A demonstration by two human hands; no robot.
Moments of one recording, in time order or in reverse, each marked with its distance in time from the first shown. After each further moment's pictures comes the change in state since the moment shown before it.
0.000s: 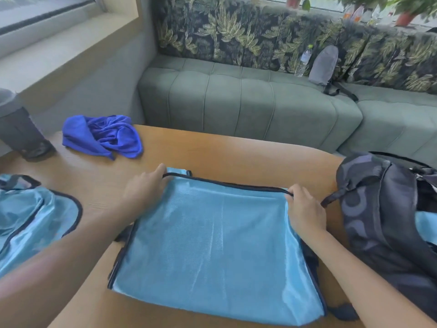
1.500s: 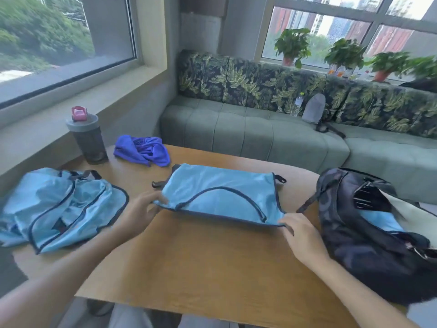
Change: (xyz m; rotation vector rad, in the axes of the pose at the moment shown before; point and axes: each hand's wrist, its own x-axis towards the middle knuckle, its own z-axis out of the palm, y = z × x) left_hand -0.180 0.000 -0.083 -0.289 0.193 0.193; right_hand -0.128 0.002 -0.071 0.223 0.017 -0.332
